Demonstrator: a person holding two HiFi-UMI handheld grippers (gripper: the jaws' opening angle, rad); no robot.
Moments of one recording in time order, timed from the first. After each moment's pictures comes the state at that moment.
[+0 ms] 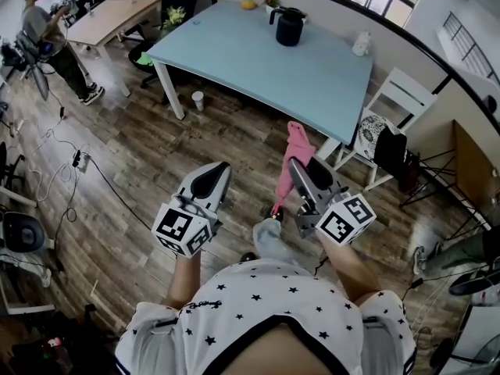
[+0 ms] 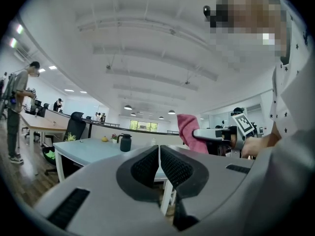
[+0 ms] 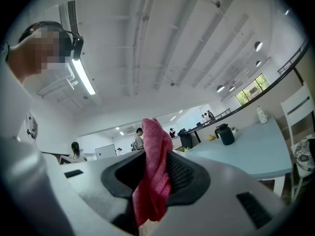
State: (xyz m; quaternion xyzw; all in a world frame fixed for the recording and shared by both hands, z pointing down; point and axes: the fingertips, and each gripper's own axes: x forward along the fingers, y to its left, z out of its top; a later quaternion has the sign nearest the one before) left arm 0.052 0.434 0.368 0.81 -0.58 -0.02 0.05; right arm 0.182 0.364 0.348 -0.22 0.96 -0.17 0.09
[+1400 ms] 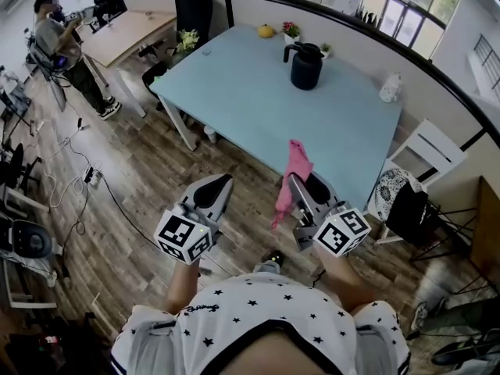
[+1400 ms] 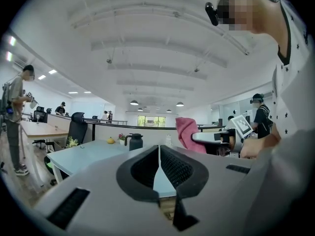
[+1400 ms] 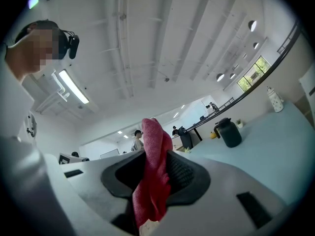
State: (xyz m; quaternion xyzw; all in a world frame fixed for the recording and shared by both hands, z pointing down) left arm 0.016 0.202 0.368 0.78 -0.62 0.03 0.06; right arm 0.139 0.117 0.374 -0.17 0.95 -0.23 0.10
